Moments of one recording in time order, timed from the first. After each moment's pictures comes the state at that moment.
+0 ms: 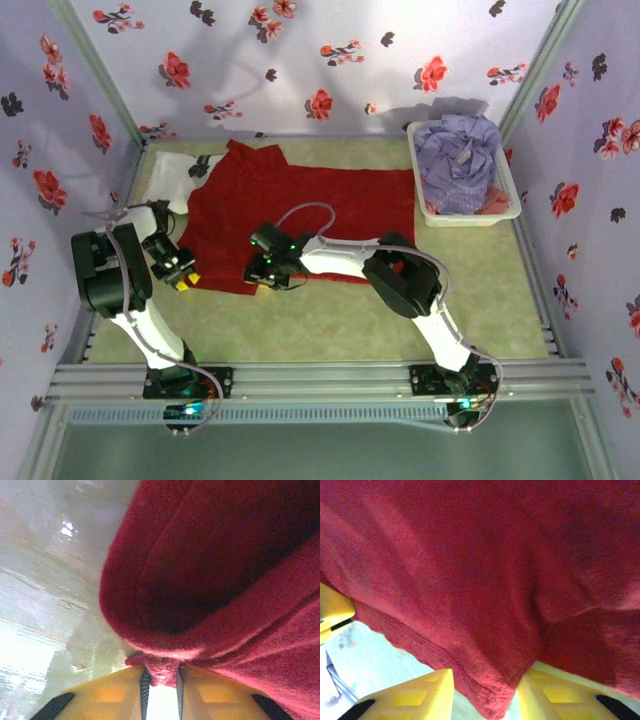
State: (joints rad) left arm 0.21 1.80 1.08 -1.06 0.15 -0.38; right arm 1.04 2.19 1.55 -0.34 -0.29 1.17
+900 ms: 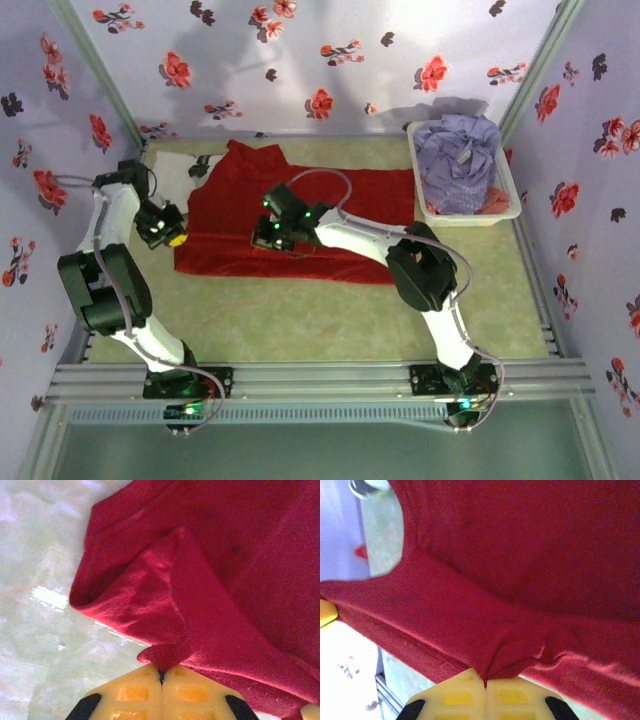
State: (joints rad) left arm 0.20 1.68 1.41 -1.20 0.24 -0.37; right arm 0.89 2.11 1.69 -0.41 -0.30 1.02
